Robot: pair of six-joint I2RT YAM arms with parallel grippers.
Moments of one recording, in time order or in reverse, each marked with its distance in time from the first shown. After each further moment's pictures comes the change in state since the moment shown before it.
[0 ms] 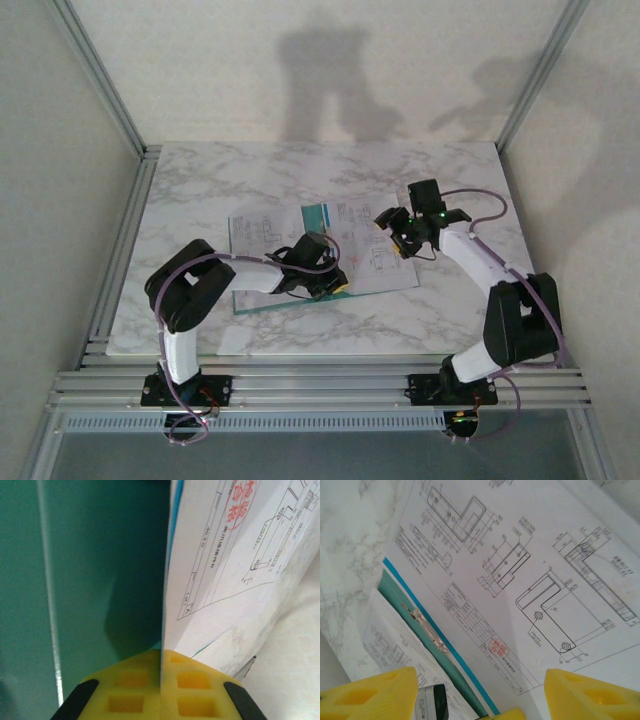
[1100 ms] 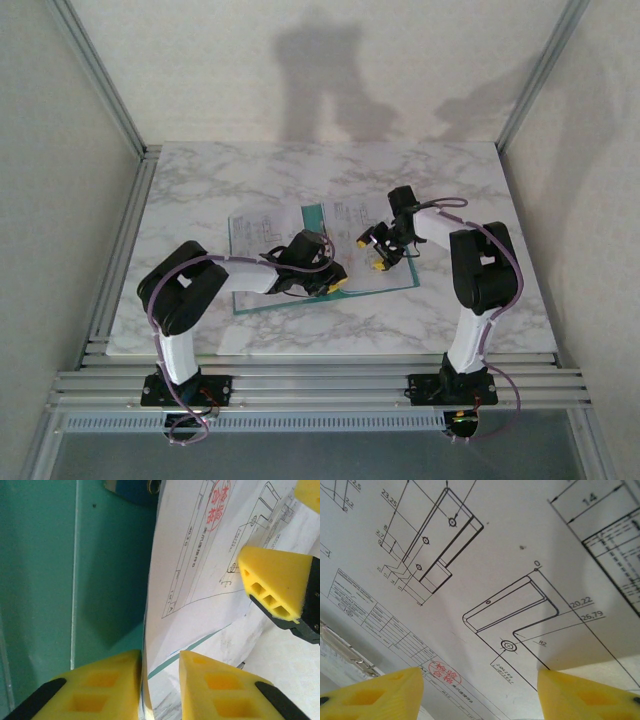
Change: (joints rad) left arm 0.017 -0.042 -0.027 0.006 -0.019 -0.027; right arm 0.010 0.363 0.114 -0.050 -0.198 -0.076
